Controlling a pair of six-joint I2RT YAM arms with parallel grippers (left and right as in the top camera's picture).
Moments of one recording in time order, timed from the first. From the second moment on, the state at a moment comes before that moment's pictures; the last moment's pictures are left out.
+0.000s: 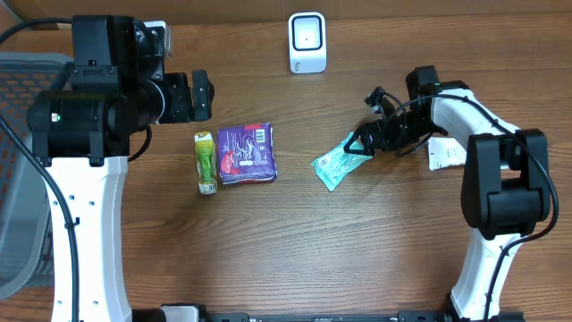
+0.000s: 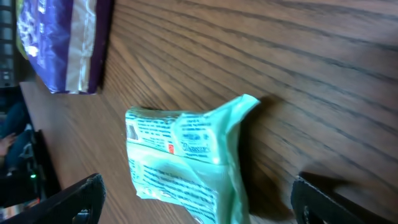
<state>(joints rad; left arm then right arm) -0.03 1.51 1.94 -1.34 0.09 -0.10 0.10 2.17 1.48 -0.87 -0.81 -0.35</state>
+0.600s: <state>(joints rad) -0.03 1.51 1.94 -1.34 0.09 -0.10 0.19 2.21 1.46 -0.82 -0.82 -0.26</state>
